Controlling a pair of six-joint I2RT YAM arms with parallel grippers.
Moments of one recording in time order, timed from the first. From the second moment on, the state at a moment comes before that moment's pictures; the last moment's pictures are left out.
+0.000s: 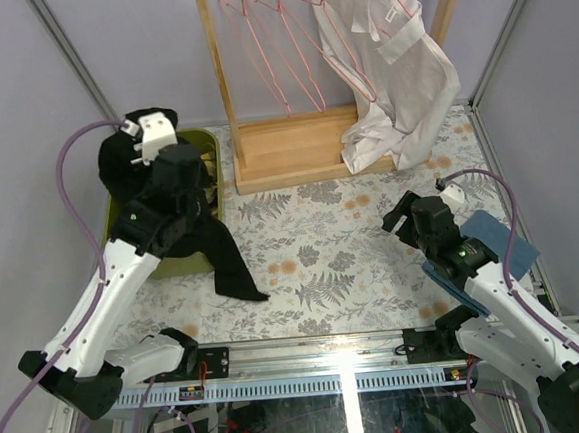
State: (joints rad) left arm -0.56 1.12 1.33 -0.70 -0.98 -0.26; right arm 0.44 0.81 0.60 -0.44 0.34 0.84
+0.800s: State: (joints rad) left arm -0.11 1.81 1.30 -0.54 -0.56 -0.36; right arm 0.44 0.84 0.60 -0.42 0.29 0.84
